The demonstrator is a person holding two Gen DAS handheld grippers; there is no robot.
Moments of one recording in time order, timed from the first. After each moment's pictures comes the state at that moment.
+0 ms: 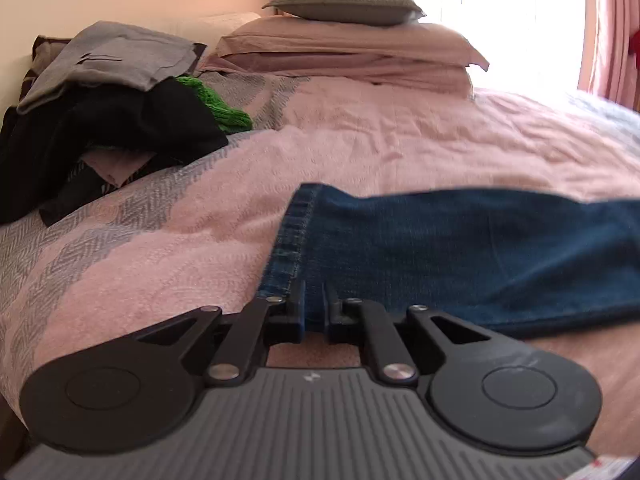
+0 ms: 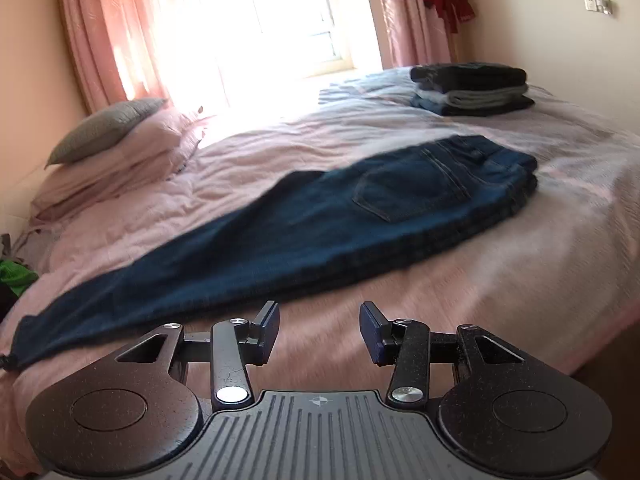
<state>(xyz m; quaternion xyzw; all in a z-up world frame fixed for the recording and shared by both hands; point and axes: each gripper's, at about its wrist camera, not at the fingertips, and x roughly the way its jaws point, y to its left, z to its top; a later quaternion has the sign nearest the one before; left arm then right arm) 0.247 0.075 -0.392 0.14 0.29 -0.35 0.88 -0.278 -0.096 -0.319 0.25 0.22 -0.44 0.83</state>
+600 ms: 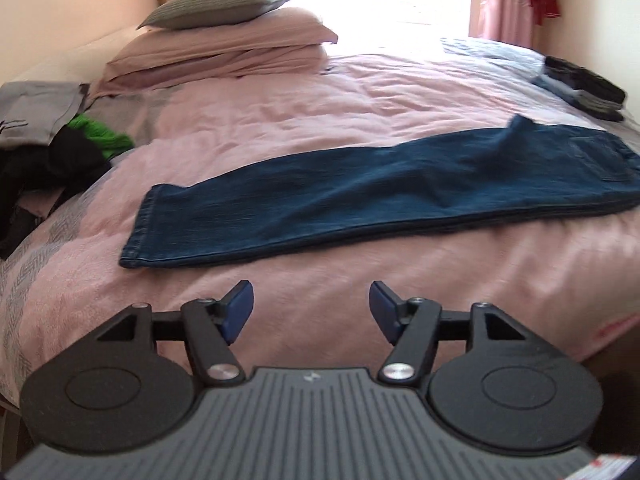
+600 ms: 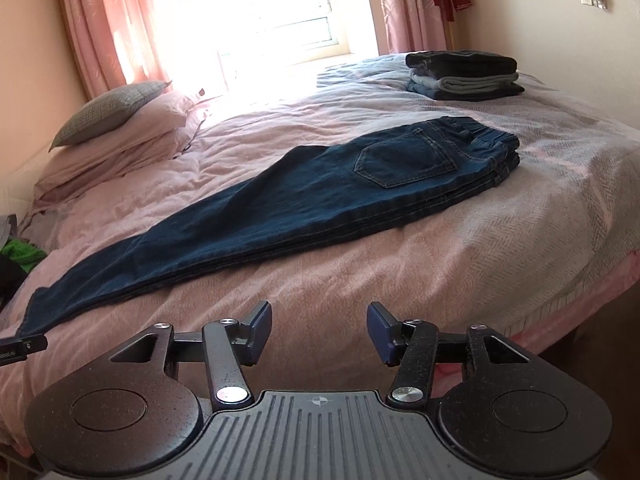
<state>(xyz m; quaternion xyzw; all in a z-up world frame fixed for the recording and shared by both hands) 0.083 0.070 -0.338 0.22 0.30 -0.48 0.79 -0.284 -0.043 -0.308 0.26 0.25 -0.44 0.82</state>
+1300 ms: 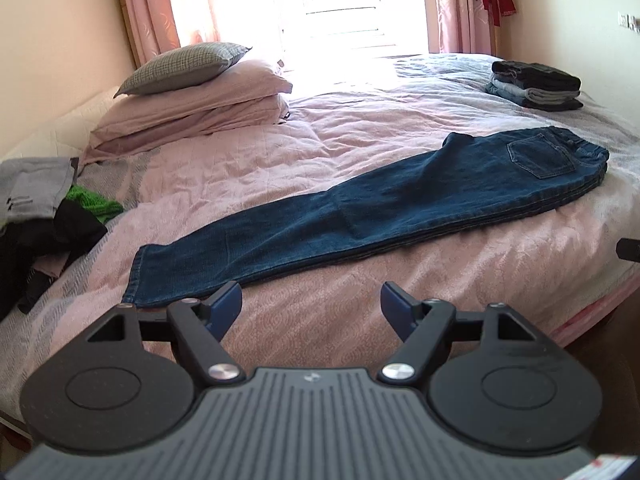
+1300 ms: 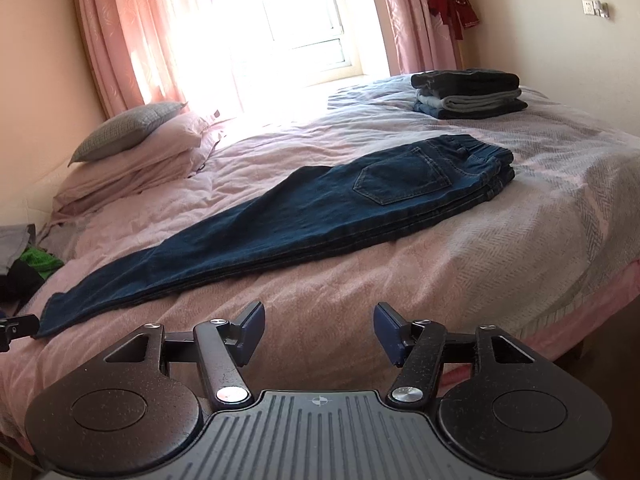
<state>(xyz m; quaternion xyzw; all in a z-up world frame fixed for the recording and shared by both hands) -0.008 0.076 -0.286 0.25 0.22 -0.50 0.80 -0.325 -0.040 -0.306 0.26 0.20 -0.42 0.84</state>
